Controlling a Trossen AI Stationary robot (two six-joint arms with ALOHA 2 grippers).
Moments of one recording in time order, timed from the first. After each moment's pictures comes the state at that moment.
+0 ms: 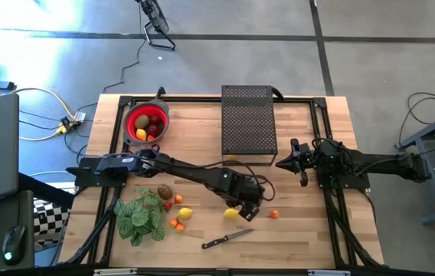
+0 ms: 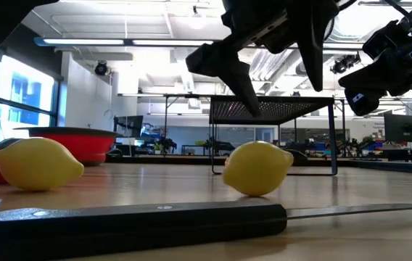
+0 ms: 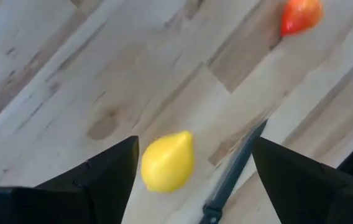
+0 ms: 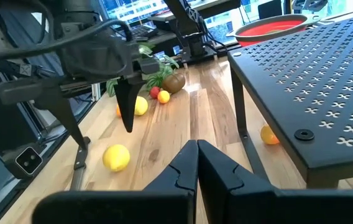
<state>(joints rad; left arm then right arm) -0.25 2.36 2.30 -1.13 0.01 -1.05 -0.14 0.25 0.01 0.09 -0.24 0.26</state>
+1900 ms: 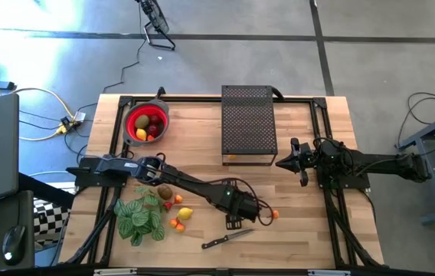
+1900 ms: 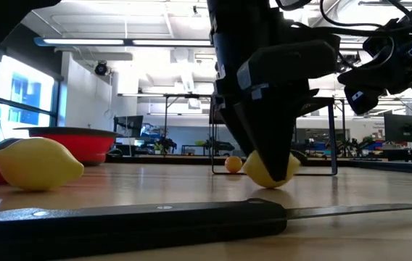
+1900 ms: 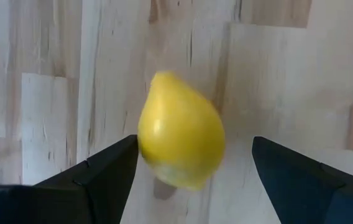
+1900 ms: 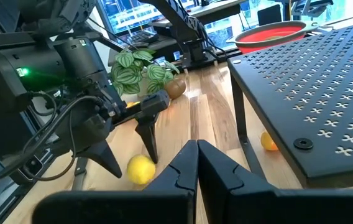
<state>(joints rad) -0.31 2.44 2.22 -1.09 -0.24 -0.40 -0.14 0.25 0.01 0.12 -0.23 0.27</state>
